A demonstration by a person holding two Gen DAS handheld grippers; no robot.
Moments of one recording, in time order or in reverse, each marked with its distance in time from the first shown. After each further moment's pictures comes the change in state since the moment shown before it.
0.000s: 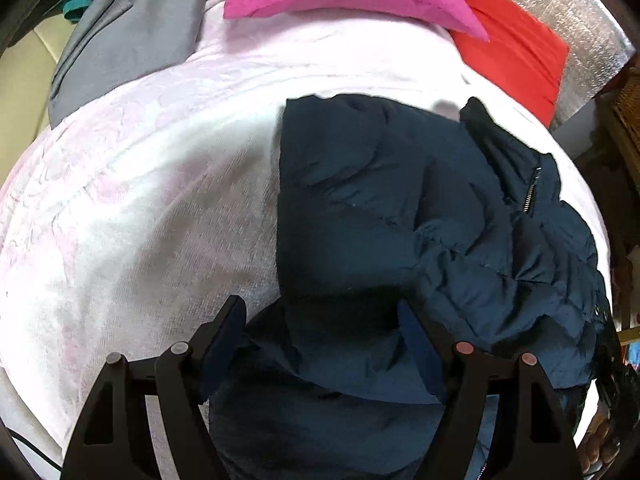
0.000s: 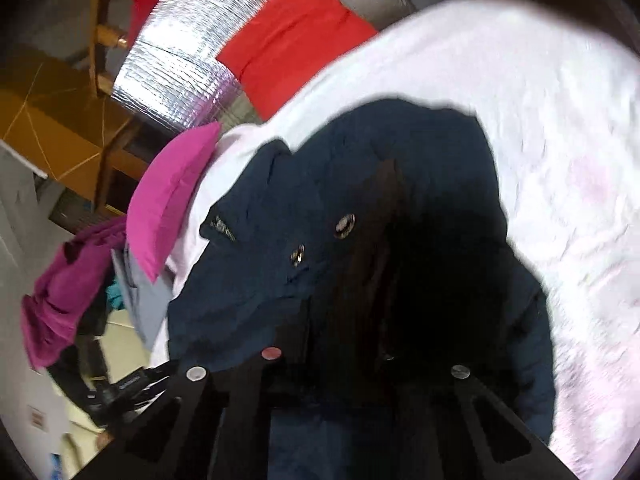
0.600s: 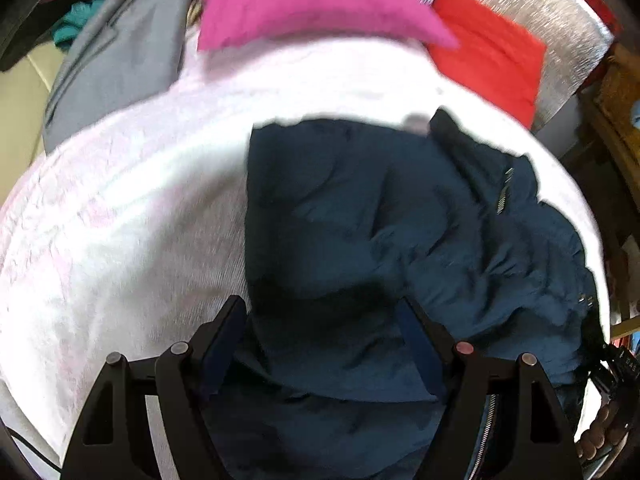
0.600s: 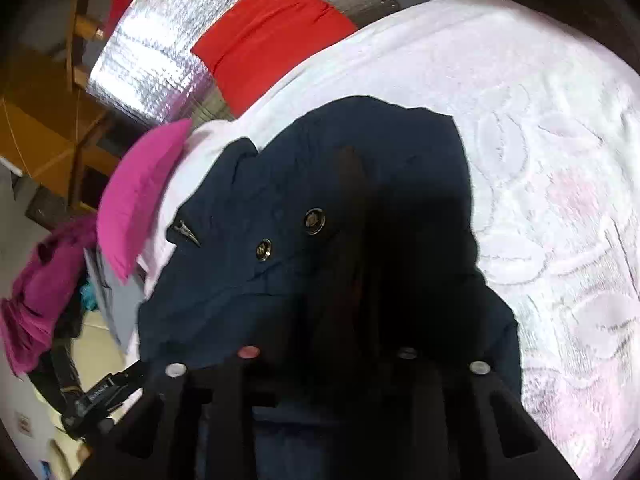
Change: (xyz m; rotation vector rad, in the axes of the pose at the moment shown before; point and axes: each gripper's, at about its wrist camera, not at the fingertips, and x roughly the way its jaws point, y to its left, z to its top) left arm -0.026 -0.018 -0.009 0.054 -0.098 -0.020; right arm 0.001 -0.019 0.016 0.048 0.059 -0.069
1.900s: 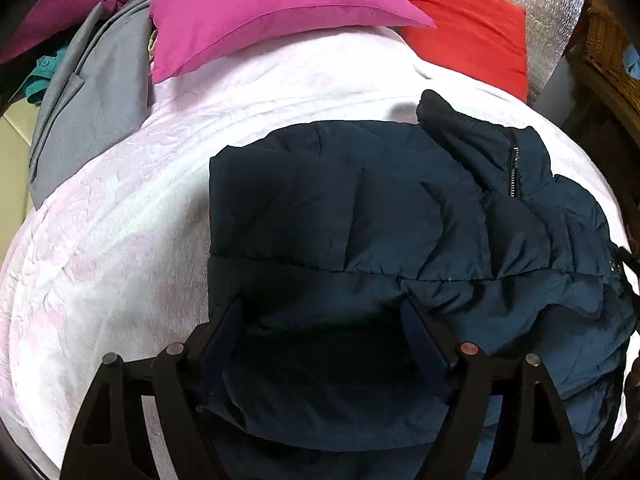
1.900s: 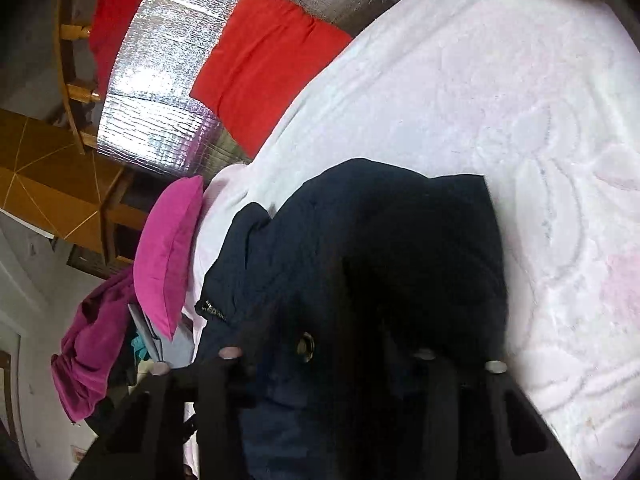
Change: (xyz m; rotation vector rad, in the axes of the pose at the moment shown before) left arm 0.031 -0.030 0.011 0.141 -0.004 0.080; right arm 0.030 -0.032 0.058 0.144 -0.020 0.183
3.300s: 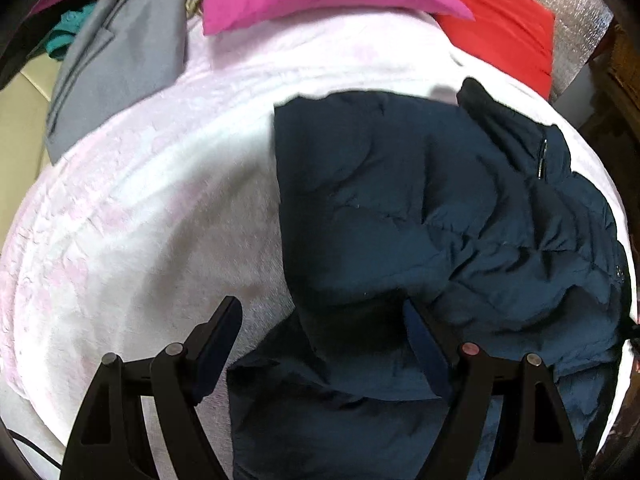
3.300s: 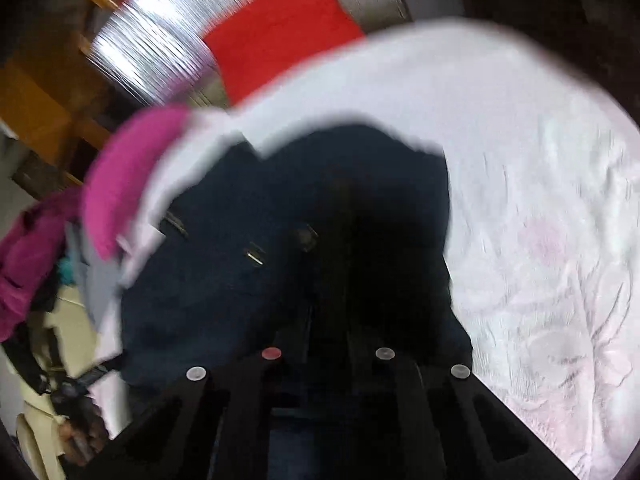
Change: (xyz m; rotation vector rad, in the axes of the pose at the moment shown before) left arm -0.005 0.047 -0.016 -0.075 0.106 0.007; right arm -0.027 0.033 -0.067 -0.246 0.075 -0.315
